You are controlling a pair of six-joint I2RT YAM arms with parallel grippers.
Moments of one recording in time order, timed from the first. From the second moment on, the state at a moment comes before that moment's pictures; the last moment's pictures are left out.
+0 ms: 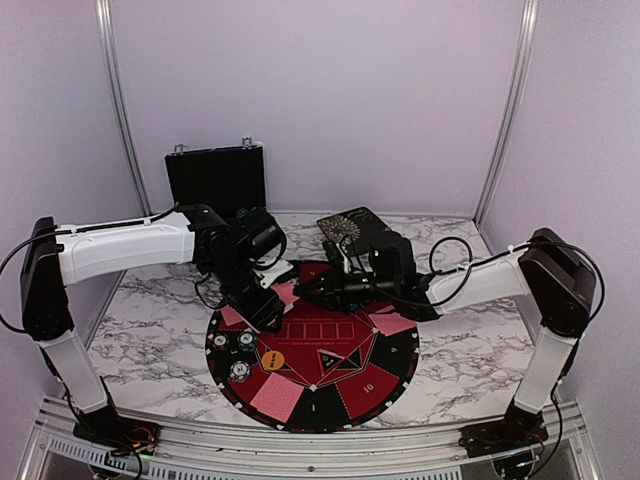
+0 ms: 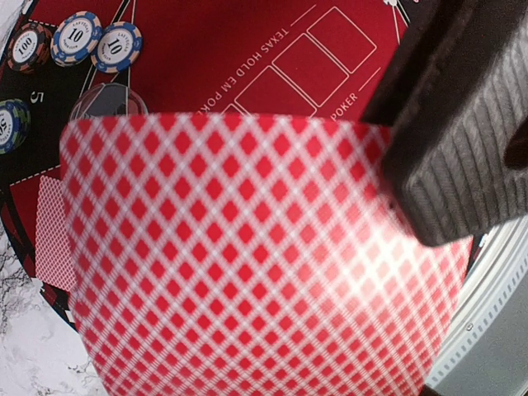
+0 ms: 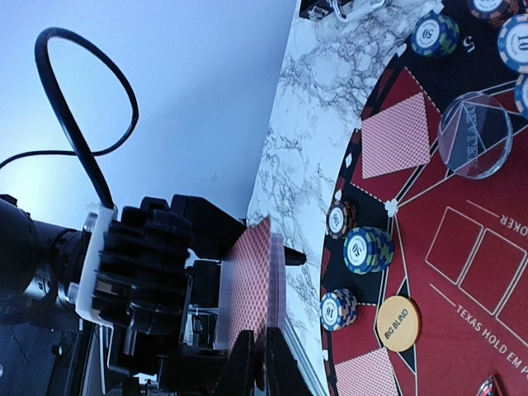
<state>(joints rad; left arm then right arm) -0.88 1.75 1.44 -0.98 0.12 -0.10 0.80 1.81 0.96 0.59 -0.64 1.16</state>
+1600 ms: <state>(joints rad) -0.82 1.74 1.43 -0.98 0.10 -0.10 0.67 1.70 0.87 0.61 -0.68 1.18</state>
